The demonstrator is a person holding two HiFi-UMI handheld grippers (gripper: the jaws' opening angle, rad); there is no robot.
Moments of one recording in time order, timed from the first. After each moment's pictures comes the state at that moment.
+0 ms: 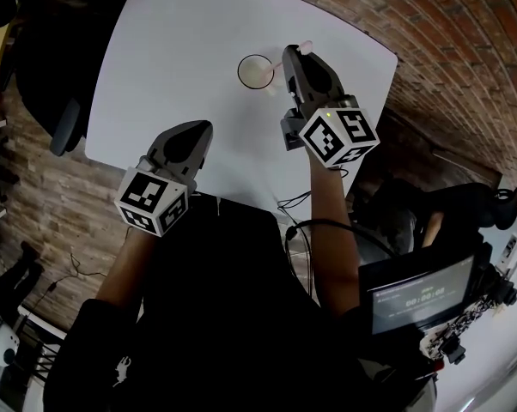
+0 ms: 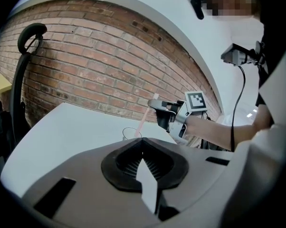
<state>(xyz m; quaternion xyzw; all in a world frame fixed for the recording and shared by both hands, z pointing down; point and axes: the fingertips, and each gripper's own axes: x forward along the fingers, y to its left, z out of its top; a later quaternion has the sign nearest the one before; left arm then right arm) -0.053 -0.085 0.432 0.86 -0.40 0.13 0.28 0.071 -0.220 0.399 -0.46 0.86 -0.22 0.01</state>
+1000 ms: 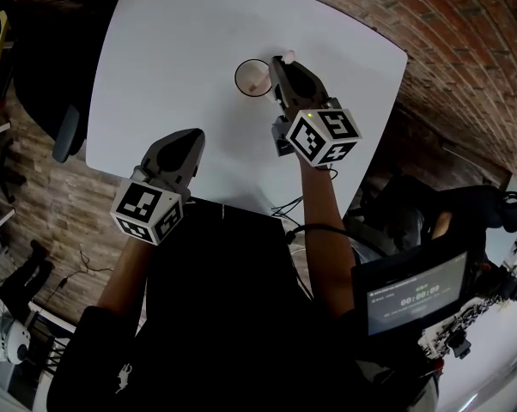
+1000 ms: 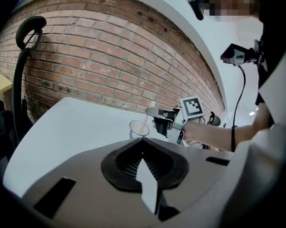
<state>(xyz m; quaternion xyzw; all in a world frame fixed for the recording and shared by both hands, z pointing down) -0.060 -0.098 0.459 0.85 -0.40 0.17 0.30 0.066 -0.228 0.478 -0.46 0.84 -0.29 -0.02</state>
